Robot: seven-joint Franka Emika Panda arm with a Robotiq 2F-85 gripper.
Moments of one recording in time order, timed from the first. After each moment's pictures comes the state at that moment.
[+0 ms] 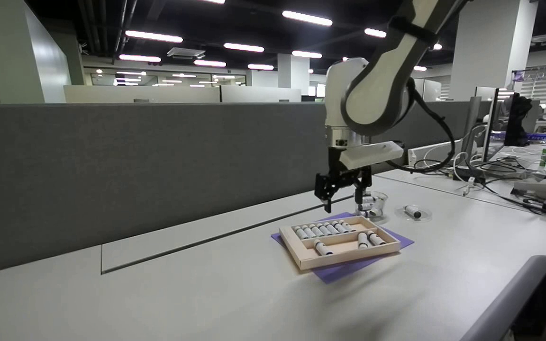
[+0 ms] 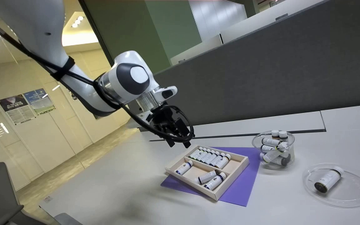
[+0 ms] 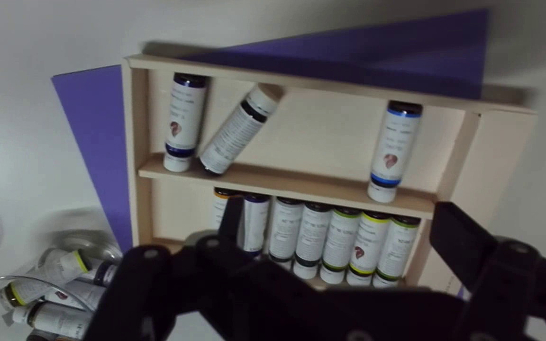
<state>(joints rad) 0.10 0.36 -0.03 -2.26 -0.23 2.69 0.50</state>
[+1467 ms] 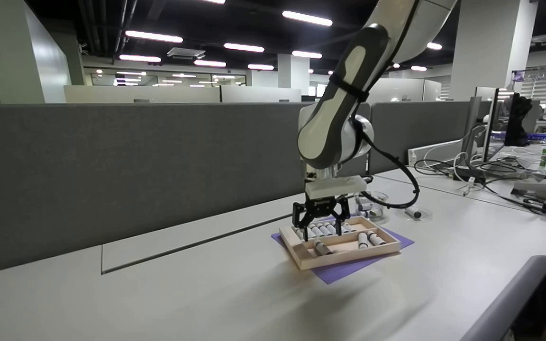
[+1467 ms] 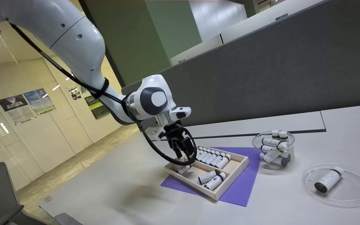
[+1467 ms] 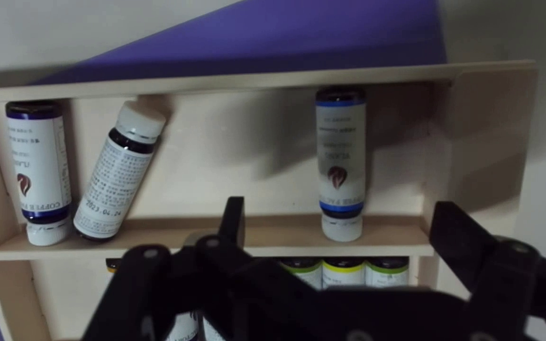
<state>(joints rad) 0.19 0.69 -0.07 -1.95 0.04 2.59 0.49</state>
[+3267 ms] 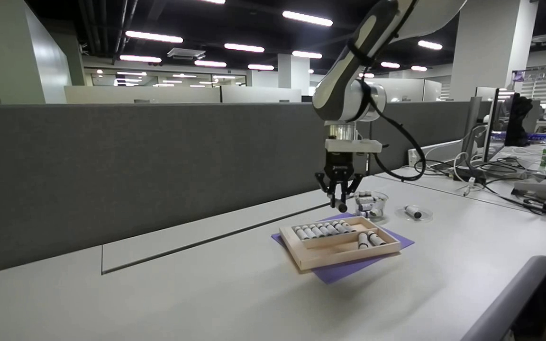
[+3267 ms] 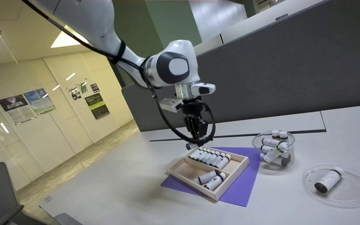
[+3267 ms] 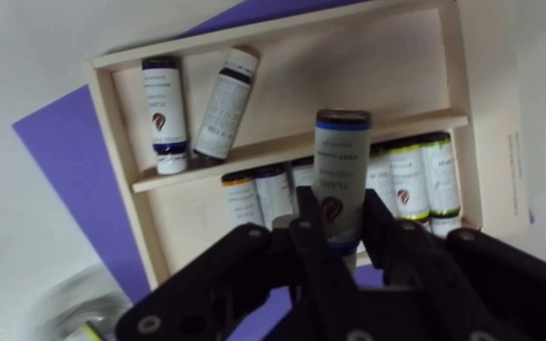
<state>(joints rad) -0.02 0.60 -0.05 -1.84 0.22 2.32 0.32</state>
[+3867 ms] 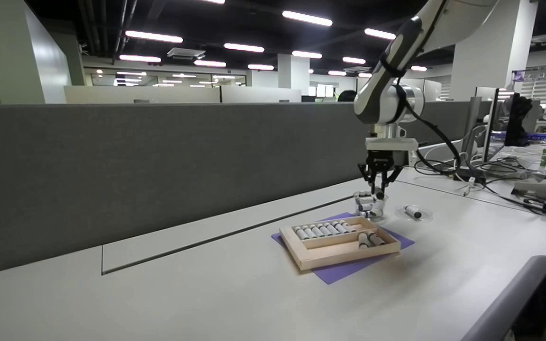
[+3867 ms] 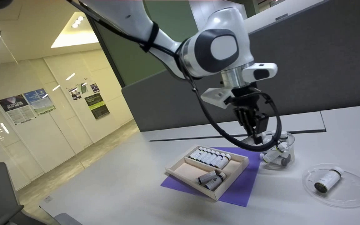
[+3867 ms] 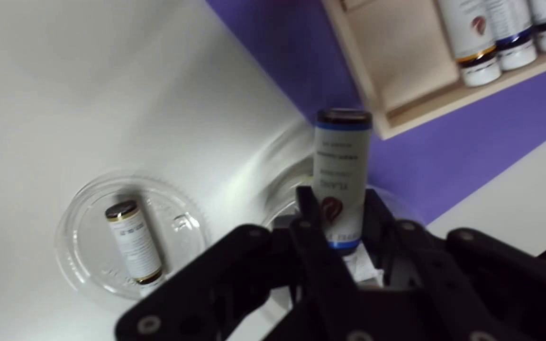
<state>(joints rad) -0.16 0.65 -0.18 -1.82 0.22 2.44 0.31</state>
